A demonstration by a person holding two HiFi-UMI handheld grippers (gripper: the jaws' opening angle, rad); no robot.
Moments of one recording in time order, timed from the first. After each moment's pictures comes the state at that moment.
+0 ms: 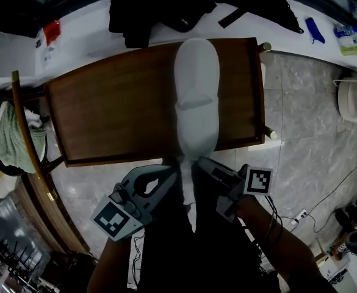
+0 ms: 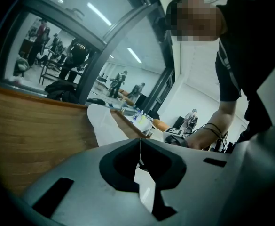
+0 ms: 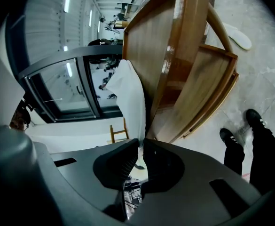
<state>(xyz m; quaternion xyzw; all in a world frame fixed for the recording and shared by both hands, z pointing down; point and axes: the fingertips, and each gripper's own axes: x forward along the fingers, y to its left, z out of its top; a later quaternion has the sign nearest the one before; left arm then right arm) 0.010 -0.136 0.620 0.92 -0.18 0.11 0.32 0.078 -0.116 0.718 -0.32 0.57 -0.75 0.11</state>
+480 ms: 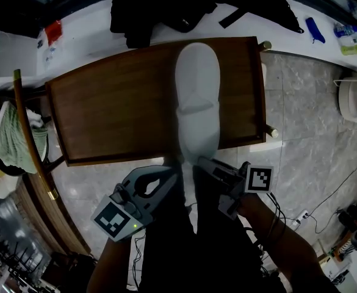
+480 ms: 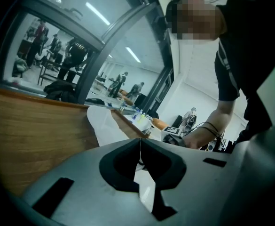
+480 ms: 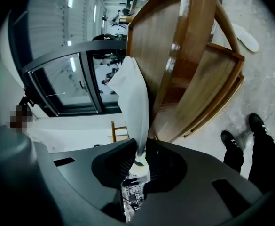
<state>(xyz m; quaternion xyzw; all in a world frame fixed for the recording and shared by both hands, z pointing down) 0.008 -0.130 0.620 0.93 -0.18 0.12 0.31 0.074 -0.114 0.719 -0.30 0.60 -0.74 0.09</state>
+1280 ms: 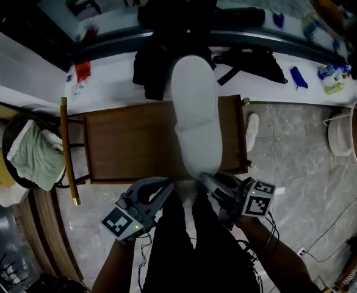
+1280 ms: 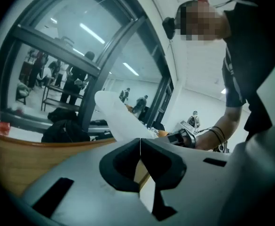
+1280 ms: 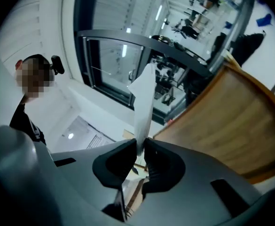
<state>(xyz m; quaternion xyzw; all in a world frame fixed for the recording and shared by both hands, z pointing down) -0.004 -0.173 0.532 0.94 -0.23 0.06 0.23 0.079 -0.180 0.572 -0.29 0.80 -0.52 0.10</state>
